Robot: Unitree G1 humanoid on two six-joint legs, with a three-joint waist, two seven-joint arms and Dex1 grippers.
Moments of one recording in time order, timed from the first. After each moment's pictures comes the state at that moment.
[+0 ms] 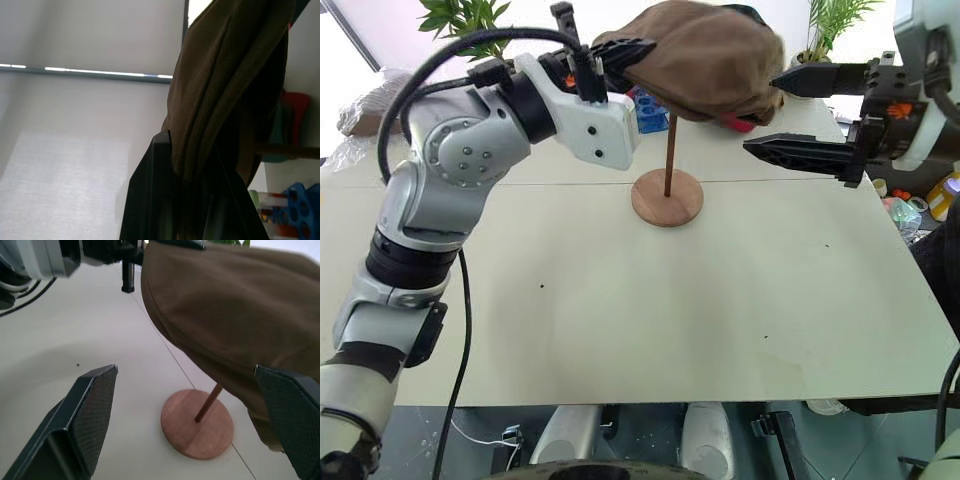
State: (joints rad) left arm -1.02 0.56 -0.29 -0.20 0.52 -0.04 -0.64; right arm -0.78 -1.16 -0.25 -0.19 0.83 0.84 1.08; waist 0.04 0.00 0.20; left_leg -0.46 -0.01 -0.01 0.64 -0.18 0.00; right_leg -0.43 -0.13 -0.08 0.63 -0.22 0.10
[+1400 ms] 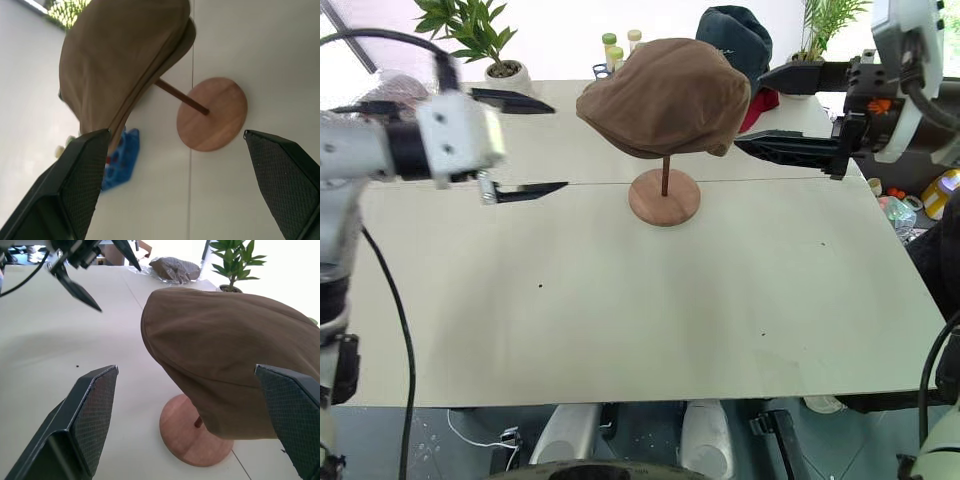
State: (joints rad) left arm -0.80 0.93 0.06 -0.25 -0.28 0.46 -1.20; right arm -0.85 -1.10 -0.17 -0.12 0.74 0.76 1.15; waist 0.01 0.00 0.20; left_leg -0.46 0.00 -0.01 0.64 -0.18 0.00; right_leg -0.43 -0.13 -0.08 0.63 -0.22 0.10
